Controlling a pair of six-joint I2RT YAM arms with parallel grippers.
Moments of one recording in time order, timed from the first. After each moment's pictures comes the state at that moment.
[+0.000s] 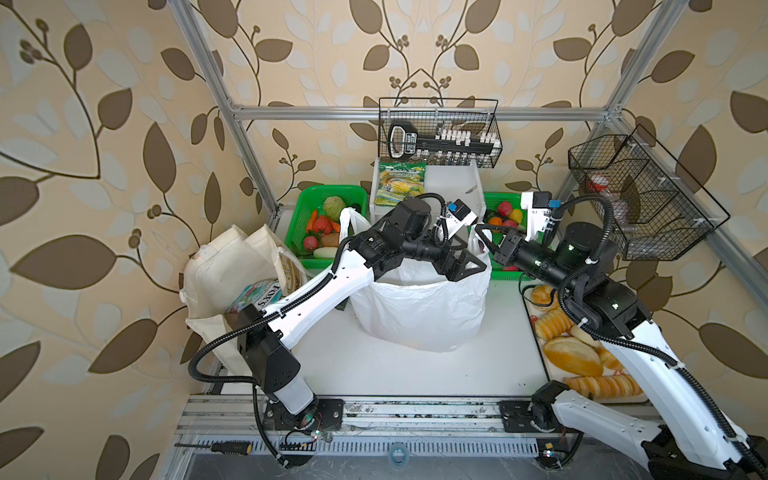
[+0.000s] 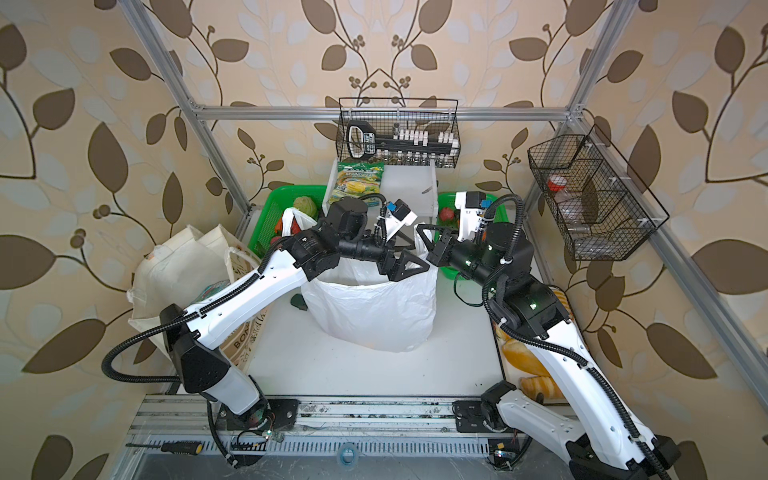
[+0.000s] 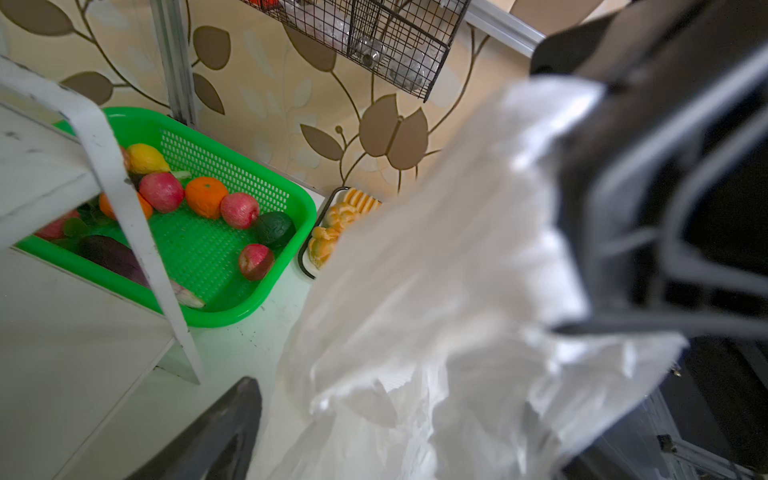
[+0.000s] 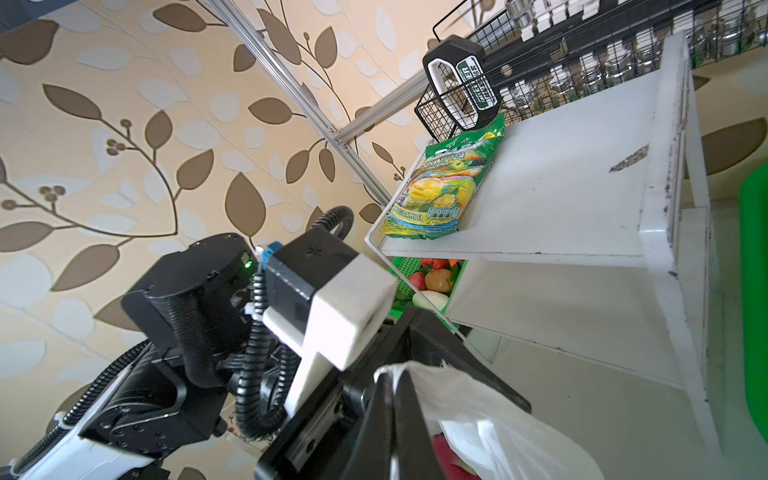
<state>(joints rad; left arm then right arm) -0.77 1.63 1.67 -0.45 0.65 -0.12 0.48 0.98 1.27 -0.39 -0.20 0.64</state>
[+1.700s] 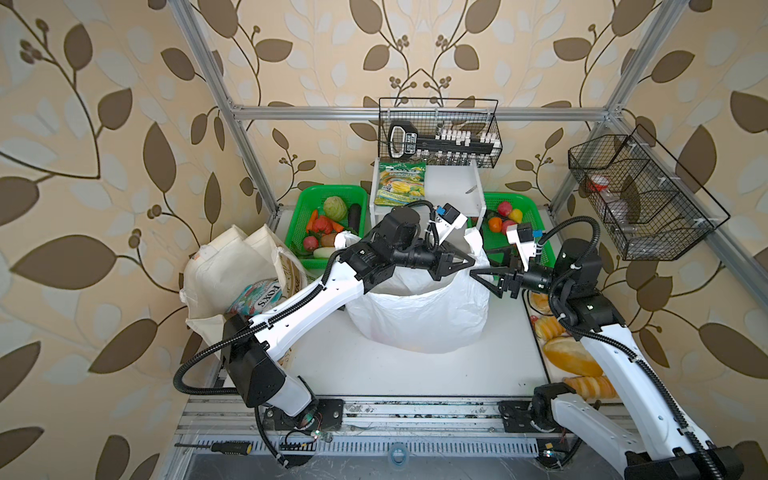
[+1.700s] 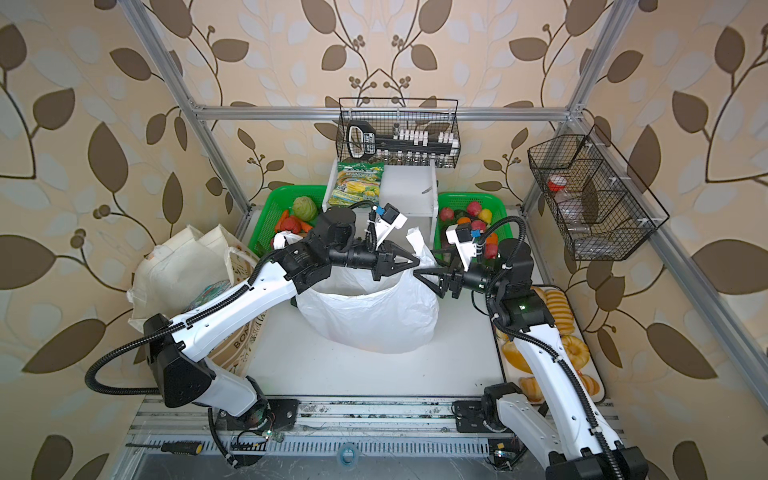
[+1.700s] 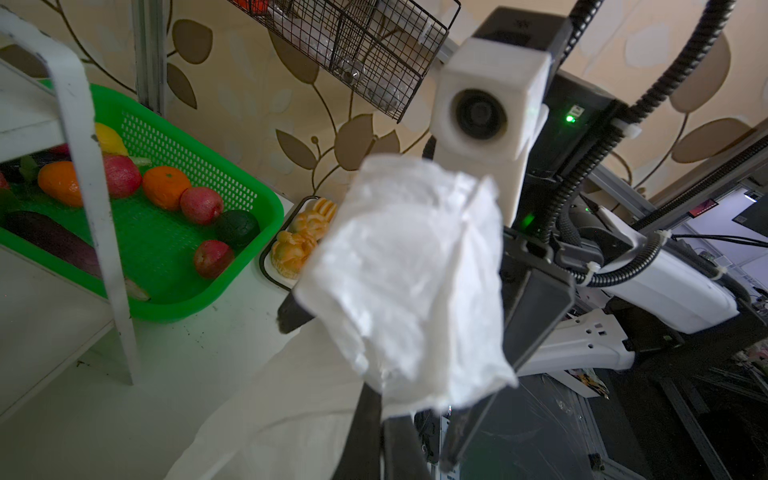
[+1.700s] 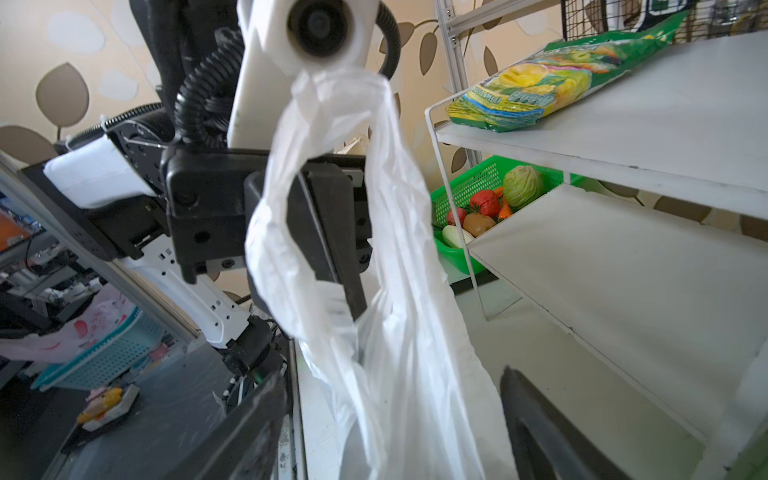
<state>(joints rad) -0.77 1.51 1.49 -0.27 0.70 -0.32 0.14 0.94 0.89 -0.15 -0.98 0.13</state>
